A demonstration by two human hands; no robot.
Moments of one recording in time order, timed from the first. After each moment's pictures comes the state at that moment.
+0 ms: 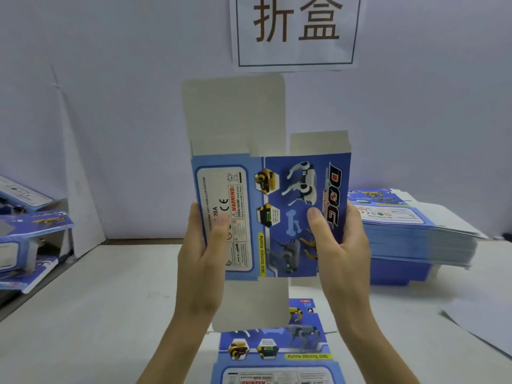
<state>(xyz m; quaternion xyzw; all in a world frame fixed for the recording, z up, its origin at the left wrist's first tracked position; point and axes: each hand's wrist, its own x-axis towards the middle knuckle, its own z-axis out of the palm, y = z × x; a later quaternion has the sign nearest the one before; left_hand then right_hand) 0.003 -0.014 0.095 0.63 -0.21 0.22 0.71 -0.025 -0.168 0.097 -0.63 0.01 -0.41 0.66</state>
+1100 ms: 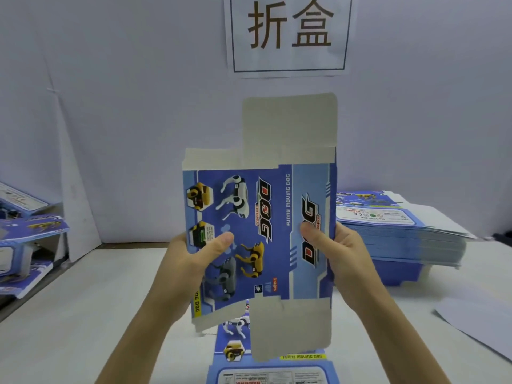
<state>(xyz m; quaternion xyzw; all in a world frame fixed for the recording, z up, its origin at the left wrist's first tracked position) 0.018 0.010 0.095 0.67 -0.15 0.08 0.72 -0.022 -0.204 0.097 -0.66 -0.05 -0.20 0.73</state>
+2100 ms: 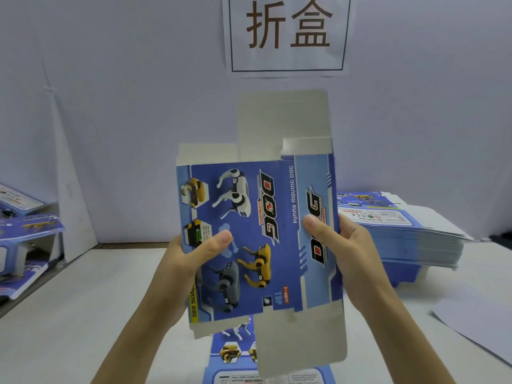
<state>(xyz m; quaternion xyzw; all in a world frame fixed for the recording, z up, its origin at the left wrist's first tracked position) 0.011 0.012 0.099 0.63 -0.21 0.02 0.75 -0.031 -0.209 0.108 -0.66 -0.08 -0.22 0.71</state>
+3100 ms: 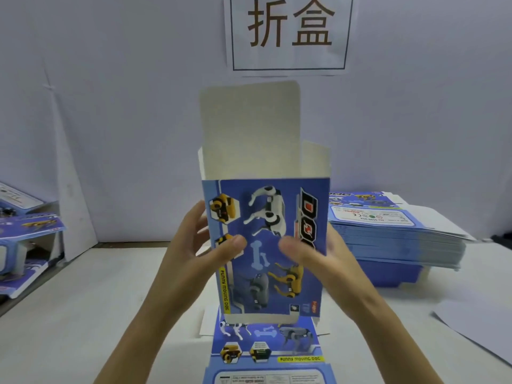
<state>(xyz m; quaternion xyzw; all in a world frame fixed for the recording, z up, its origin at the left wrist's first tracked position) 0.007 0.011 0.104 0.71 -0.26 0.10 0.65 -0.042 -0.186 0.112 -0.71 -0.19 -0.16 0.65</state>
